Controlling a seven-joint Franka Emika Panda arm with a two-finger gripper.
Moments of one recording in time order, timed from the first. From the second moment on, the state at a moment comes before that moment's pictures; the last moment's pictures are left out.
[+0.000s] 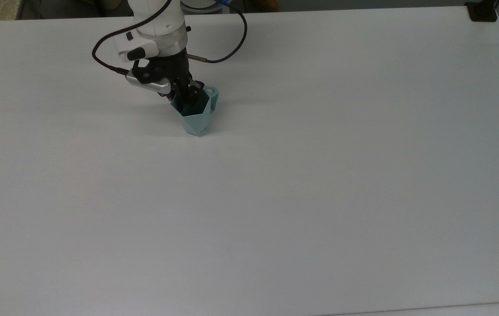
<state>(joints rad) 0.28 0.02 -0.16 -2.26 0.03 2.46 0.34</state>
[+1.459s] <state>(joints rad) 0.28 -0.09 -0.16 -1.93 -0.02 1.91 0.20</state>
